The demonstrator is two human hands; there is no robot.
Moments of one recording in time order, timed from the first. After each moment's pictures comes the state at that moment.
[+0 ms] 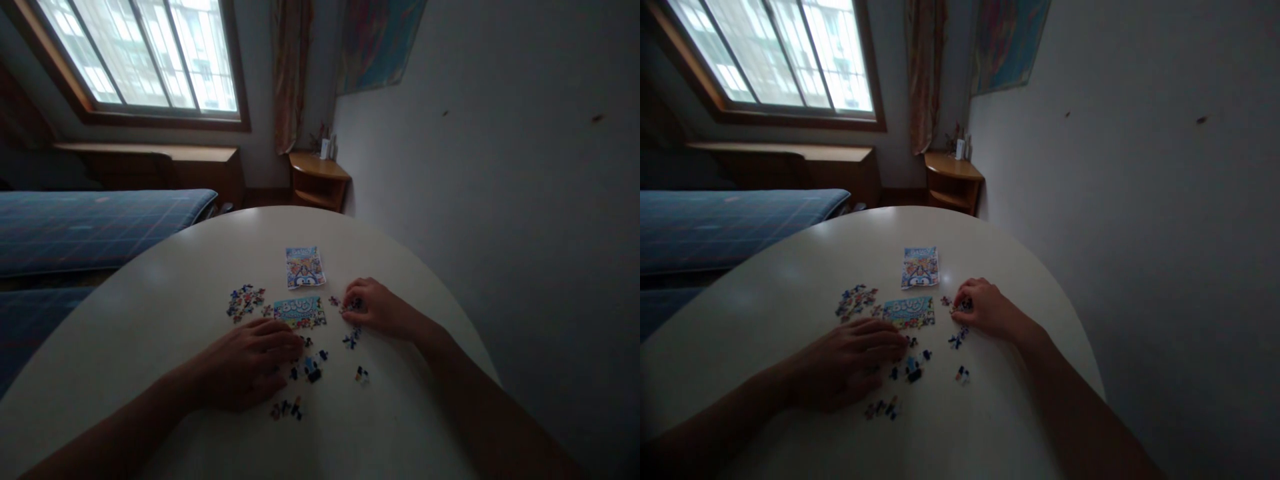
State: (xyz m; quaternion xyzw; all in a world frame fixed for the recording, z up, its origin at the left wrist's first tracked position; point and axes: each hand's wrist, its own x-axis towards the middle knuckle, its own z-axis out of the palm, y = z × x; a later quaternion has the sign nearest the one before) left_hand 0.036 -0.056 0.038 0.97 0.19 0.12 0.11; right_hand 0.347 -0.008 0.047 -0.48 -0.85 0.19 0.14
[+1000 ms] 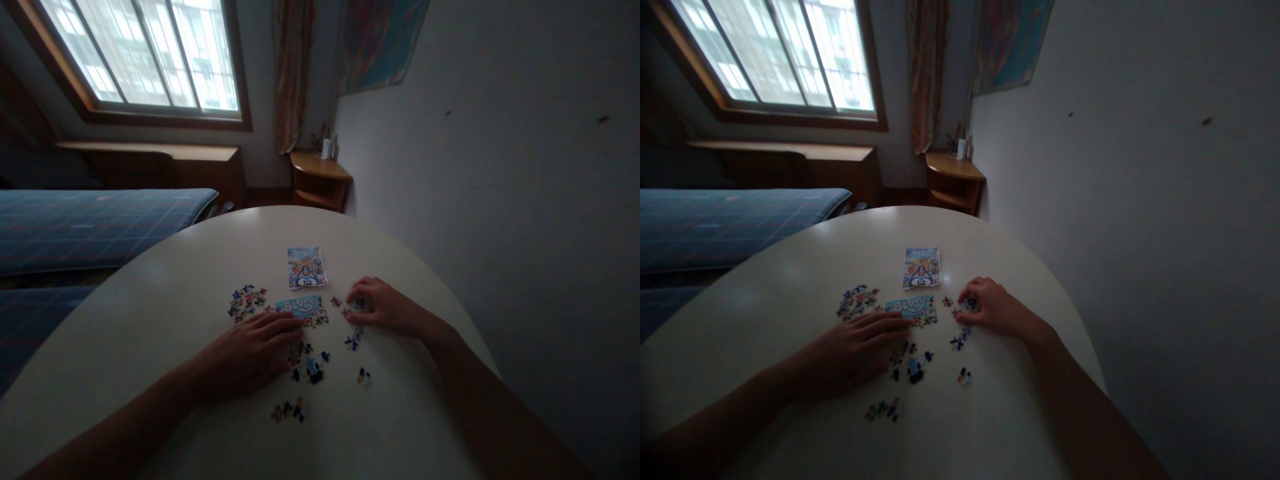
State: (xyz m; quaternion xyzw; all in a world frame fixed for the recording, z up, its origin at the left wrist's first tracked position) left_hand 0.035 -0.048 0.029 0.96 0.23 0.12 0.08; right_hand 0.359 -0.004 0.050 -0.48 -0.84 0.21 0.13
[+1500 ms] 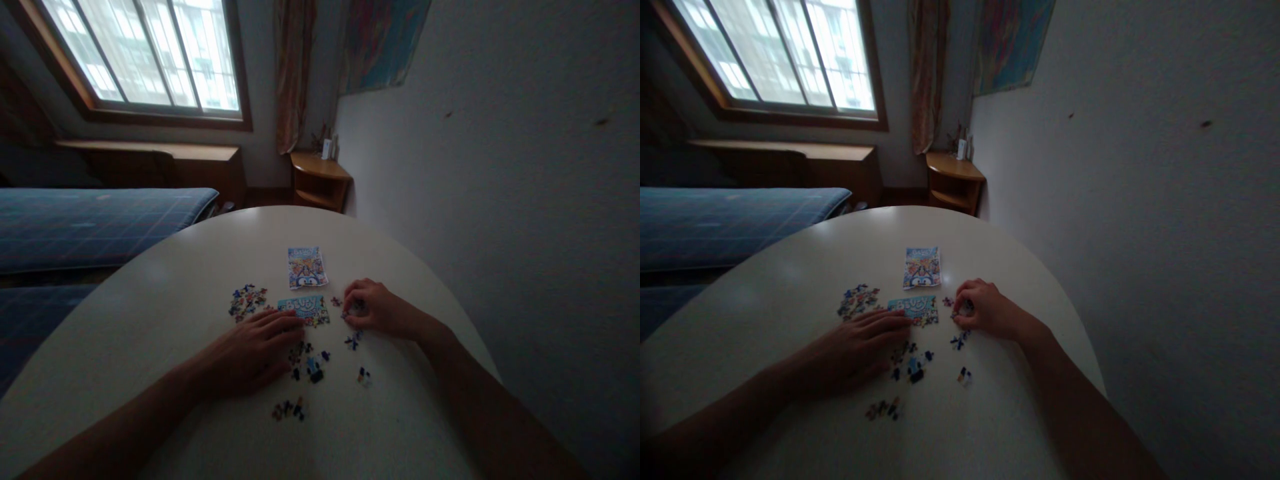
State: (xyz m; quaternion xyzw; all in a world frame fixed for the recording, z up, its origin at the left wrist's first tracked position) left_hand 0.037 -0.048 0.029 0.96 0.22 0.13 0.10; right_hand 0.347 -0.005 0.048 -0.45 -0.86 0.20 0.13
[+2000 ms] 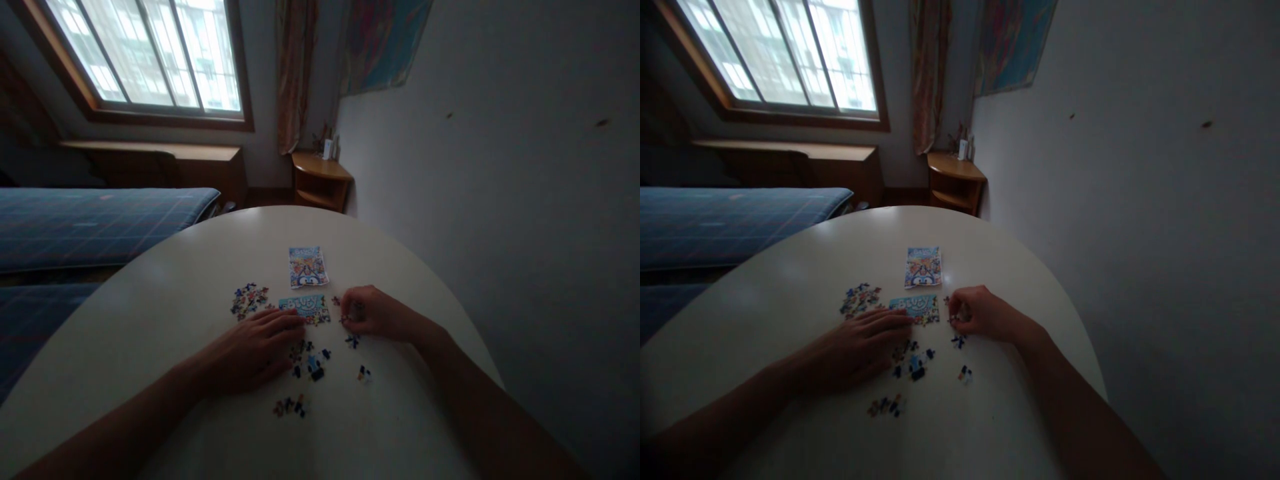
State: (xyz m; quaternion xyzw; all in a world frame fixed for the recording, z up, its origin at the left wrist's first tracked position) left_hand 0.037 -0.047 0.030 0.96 0.23 0.11 0.09; right_hand 0.338 -0.014 0.055 -0.44 -0.84 0.28 0.14
